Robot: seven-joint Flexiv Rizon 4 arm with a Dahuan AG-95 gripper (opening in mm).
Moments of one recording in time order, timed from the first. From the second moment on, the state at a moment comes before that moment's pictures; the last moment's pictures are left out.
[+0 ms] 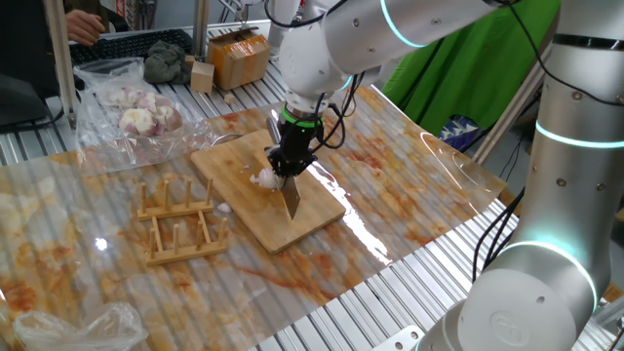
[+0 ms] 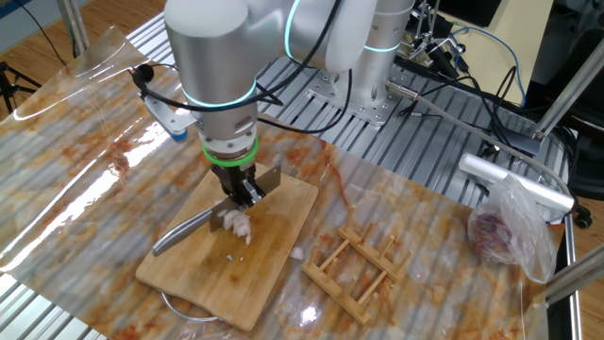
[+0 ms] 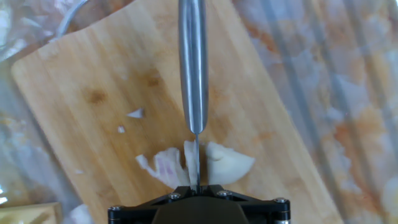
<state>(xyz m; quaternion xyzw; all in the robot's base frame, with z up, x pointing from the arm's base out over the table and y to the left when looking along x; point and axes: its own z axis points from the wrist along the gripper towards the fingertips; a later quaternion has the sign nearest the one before) 0.535 -0.030 0.036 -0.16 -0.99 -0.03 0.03</state>
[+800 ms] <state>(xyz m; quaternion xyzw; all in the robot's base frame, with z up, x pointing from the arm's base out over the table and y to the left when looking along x) 0.527 -0.037 0.084 -0.14 -0.99 0.00 0.05</state>
